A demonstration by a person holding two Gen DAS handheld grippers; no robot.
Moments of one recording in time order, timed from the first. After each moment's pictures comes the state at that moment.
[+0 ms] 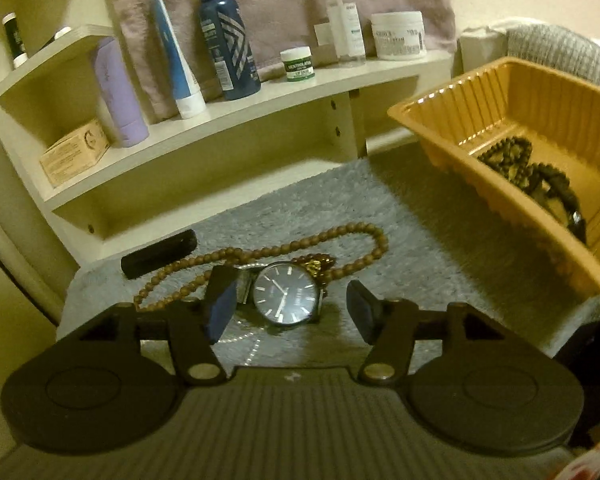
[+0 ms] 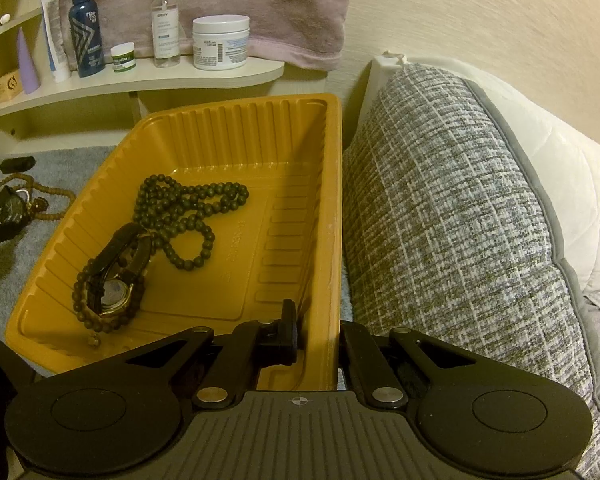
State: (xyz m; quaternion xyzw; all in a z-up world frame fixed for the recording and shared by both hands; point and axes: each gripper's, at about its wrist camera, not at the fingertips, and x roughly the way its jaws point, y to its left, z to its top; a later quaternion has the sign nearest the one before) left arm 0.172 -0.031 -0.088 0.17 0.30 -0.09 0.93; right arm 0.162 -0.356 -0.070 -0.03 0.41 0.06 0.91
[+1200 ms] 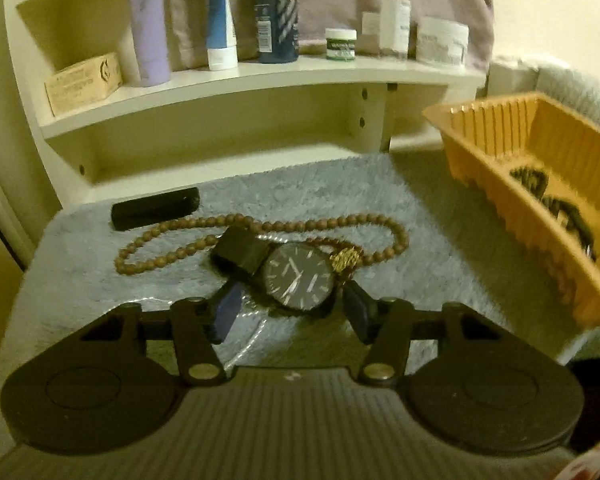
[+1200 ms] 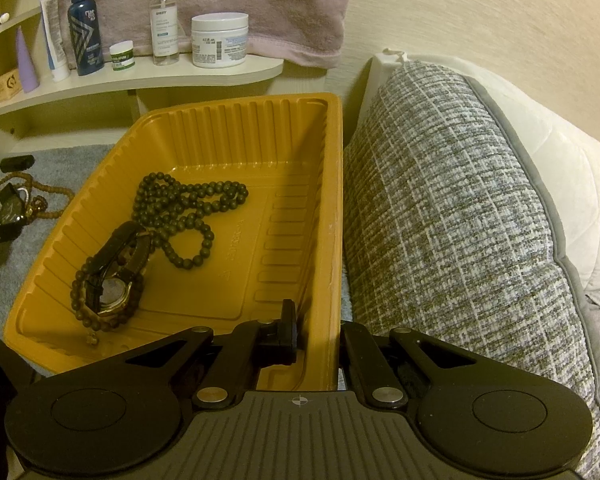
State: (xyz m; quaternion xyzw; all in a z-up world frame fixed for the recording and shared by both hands) left arm 0.186 -0.002 -0.100 0.05 0.33 -0.09 0.94; right arm 0.163 -0.357 -0.070 -0.03 0.42 0.06 0.91
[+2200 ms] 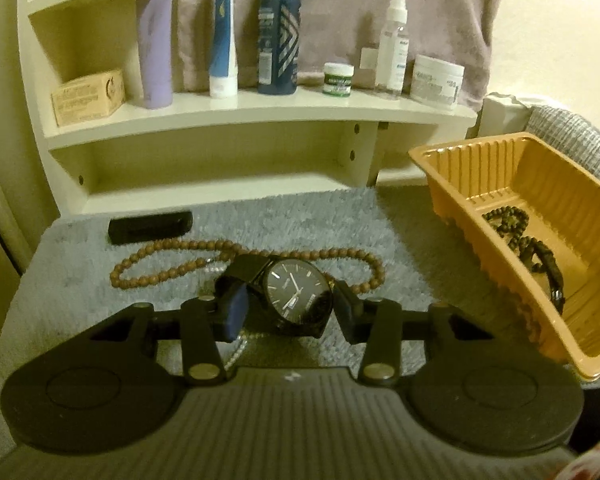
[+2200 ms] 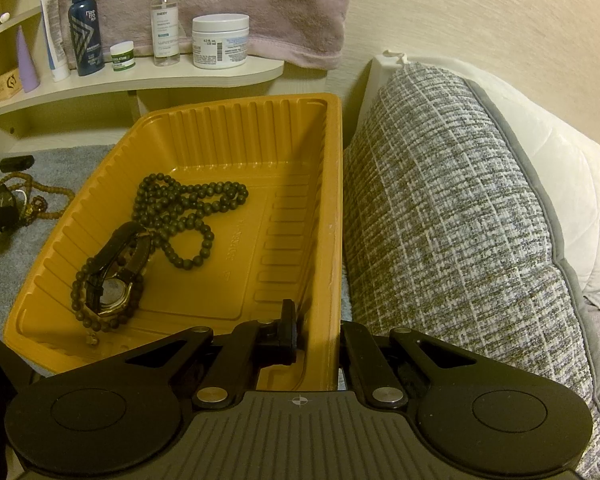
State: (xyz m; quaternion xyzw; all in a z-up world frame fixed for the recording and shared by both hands) left arm 0.179 -0.006 -0.079 0.02 0.31 -0.10 0.95; right arm 0.163 -0.357 -0.070 -0.04 0.42 0.06 0.91
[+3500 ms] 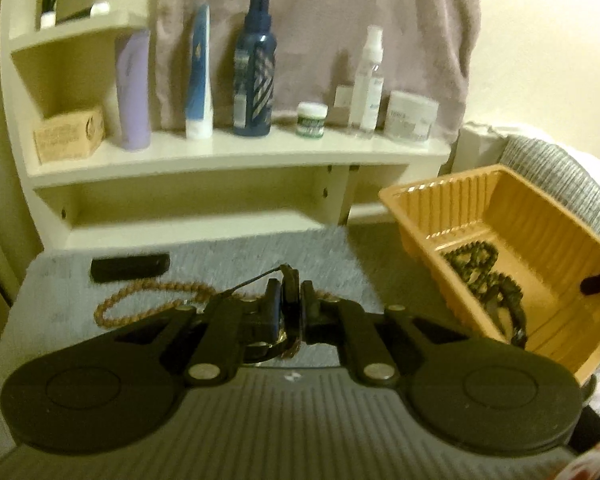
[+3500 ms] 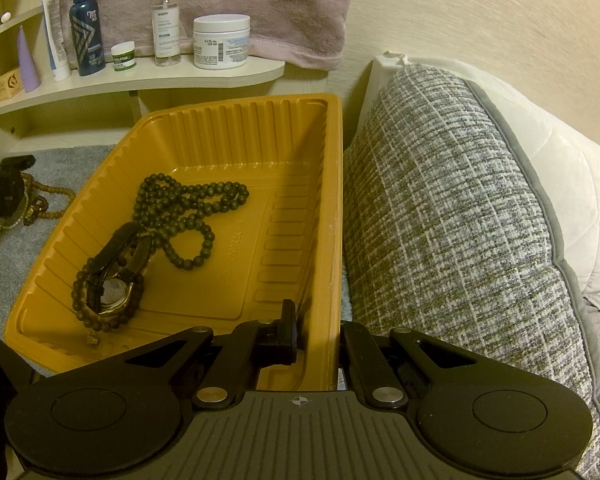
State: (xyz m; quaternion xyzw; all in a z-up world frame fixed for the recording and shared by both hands) left arm 0.181 -0.014 -0.051 0.00 0.28 -0.13 0.95; right arm 0.162 -0.356 -0.070 -0.04 0.42 0.06 0.91
